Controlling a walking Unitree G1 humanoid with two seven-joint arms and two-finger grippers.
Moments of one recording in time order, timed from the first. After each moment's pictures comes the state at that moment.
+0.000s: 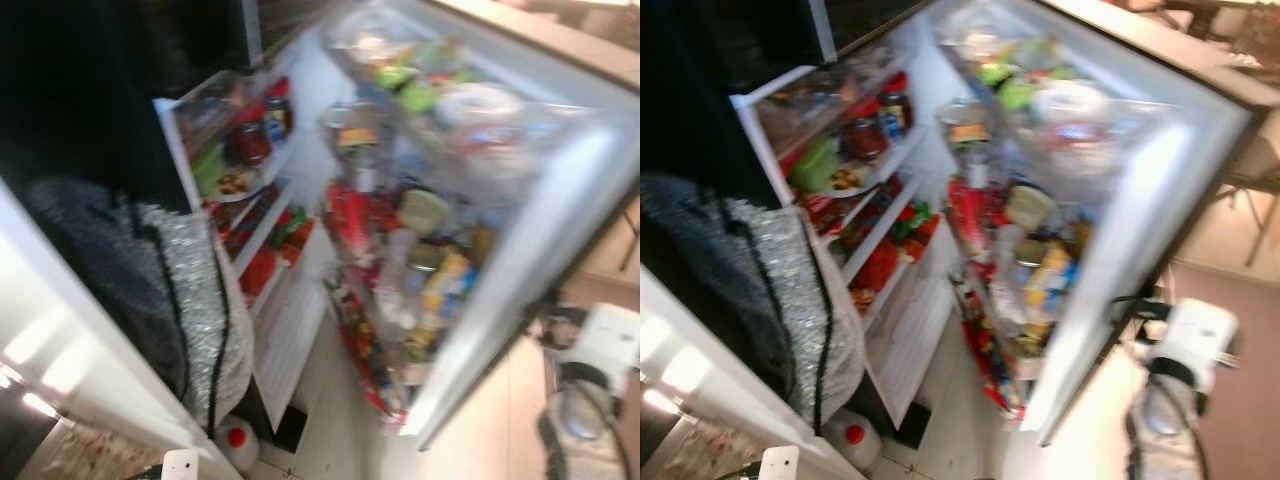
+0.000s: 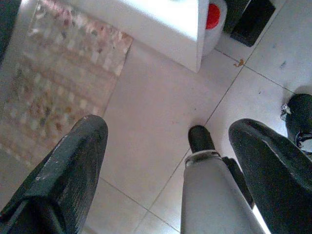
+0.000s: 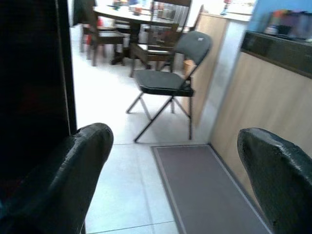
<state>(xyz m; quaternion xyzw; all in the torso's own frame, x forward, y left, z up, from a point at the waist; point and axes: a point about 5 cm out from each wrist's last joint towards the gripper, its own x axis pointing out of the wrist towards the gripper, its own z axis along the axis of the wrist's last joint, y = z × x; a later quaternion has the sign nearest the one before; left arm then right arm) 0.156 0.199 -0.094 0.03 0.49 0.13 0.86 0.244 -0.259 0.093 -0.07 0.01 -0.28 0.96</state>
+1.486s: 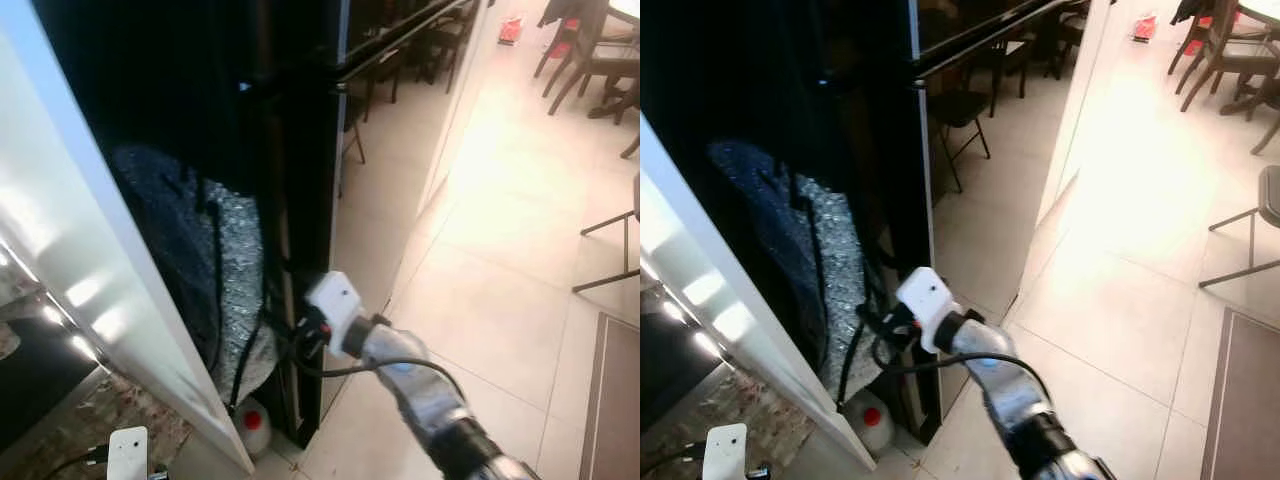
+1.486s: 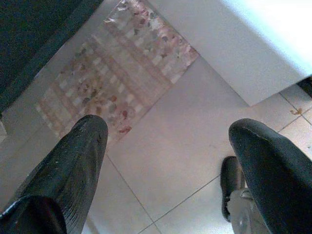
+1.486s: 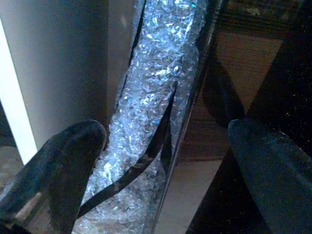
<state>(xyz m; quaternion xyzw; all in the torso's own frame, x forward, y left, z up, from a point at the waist) 0.171 0.261 -0.071 0.06 0.42 0.21 0.88 0.298 -0.027 0.096 -0.09 0.00 0.46 0.88</state>
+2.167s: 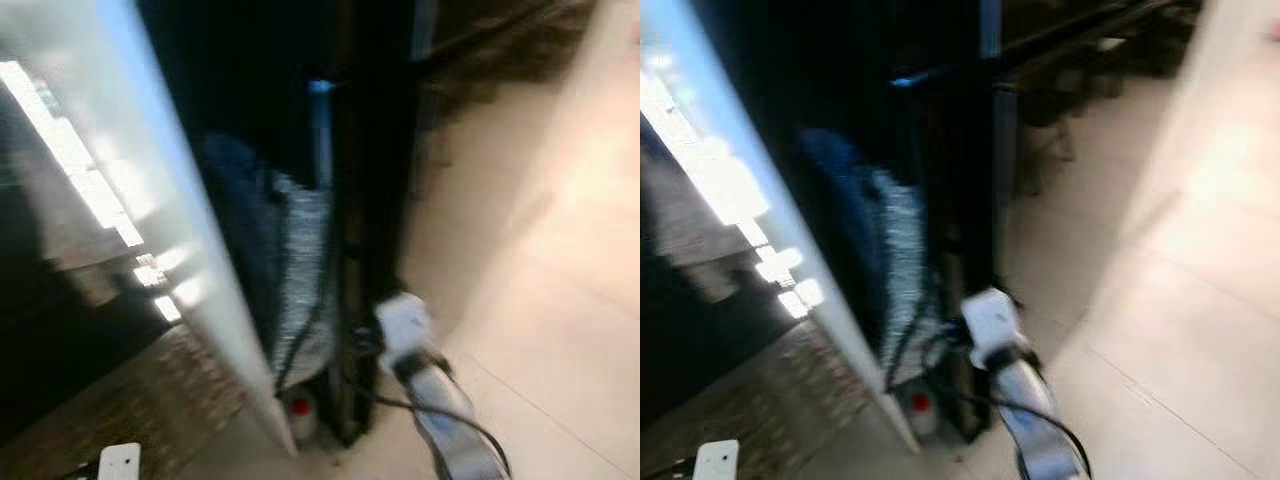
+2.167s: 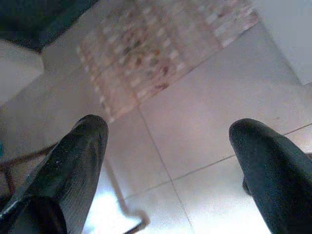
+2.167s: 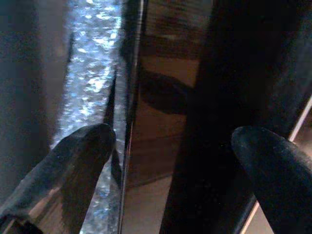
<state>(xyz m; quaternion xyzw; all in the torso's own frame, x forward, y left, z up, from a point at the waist) 0.153 0.268 -0.077 0.07 0.44 0.19 0.88 0.259 -0.112 0.084 -0.10 -0.05 0.12 0.99</state>
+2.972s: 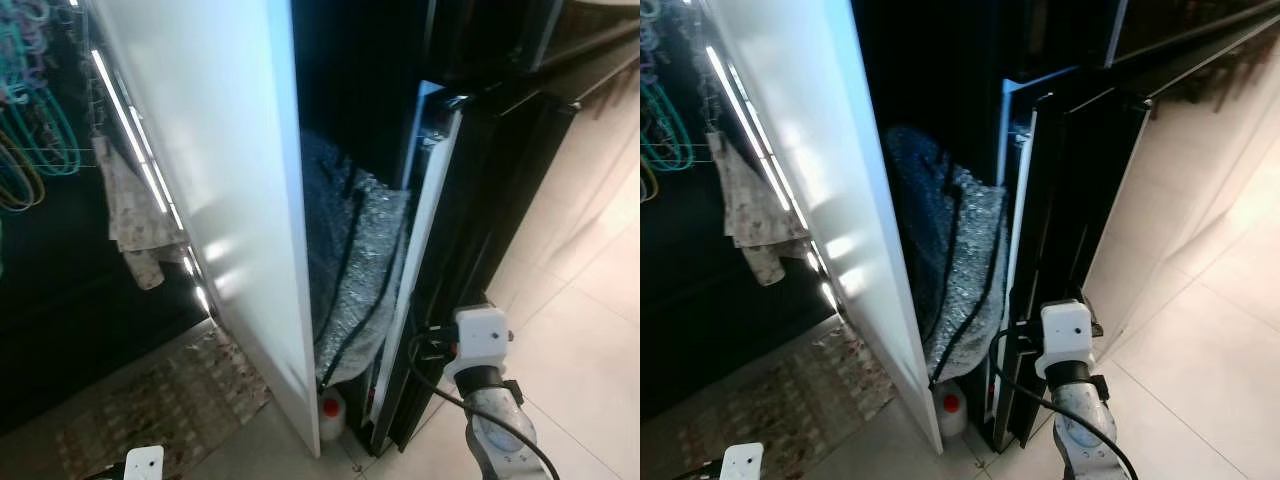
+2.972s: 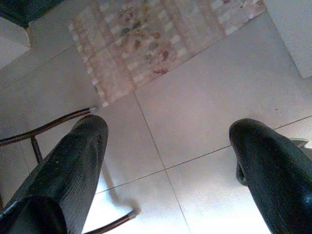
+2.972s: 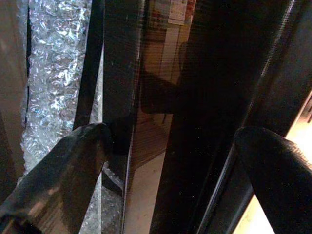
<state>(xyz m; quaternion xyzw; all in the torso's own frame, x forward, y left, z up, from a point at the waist) 0.152 0.243 -0.085 0.05 0.45 0.16 0.88 0.250 -0.169 0.082 -0.09 -0.01 0.01 1.00</state>
